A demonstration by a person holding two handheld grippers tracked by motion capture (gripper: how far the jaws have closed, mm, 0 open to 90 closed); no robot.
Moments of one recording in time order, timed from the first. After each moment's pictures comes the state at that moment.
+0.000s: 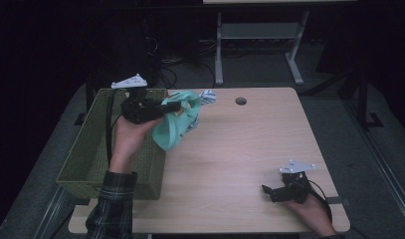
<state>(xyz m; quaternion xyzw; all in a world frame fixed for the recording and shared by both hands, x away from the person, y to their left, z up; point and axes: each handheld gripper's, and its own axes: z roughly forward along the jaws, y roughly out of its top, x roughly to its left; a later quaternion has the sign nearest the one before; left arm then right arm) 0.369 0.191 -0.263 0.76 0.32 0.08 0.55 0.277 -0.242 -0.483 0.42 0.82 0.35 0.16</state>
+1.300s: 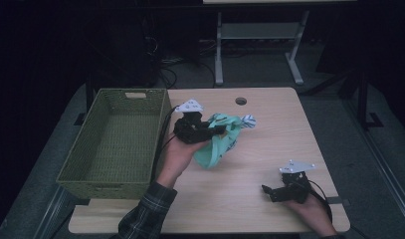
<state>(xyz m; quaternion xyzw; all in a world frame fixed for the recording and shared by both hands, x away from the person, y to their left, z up) 0.358 0.083 -0.326 0.80 0.29 0.05 0.53 0.277 -0.242 -0.483 0.42 0.82 0.35 0.16</state>
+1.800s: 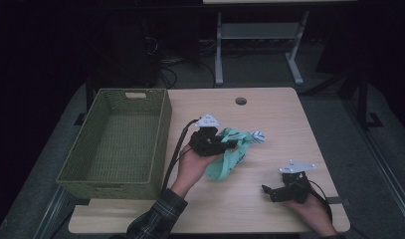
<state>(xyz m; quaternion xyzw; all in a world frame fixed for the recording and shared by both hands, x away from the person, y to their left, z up) 0.350 0.048 -0.371 0.81 0.28 0.03 0.51 0.277 -0.242 -0.483 0.42 0.82 0.35 0.16</state>
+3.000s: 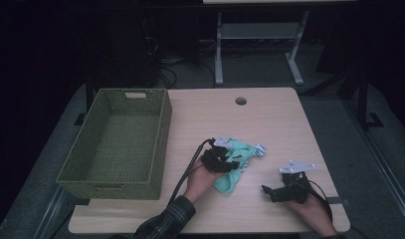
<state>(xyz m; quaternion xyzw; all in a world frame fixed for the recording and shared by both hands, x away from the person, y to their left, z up) 0.358 0.025 -0.452 0.87 0.29 0.02 0.41 0.276 -0.242 -0.483 0.42 0.82 0.35 0.16</state>
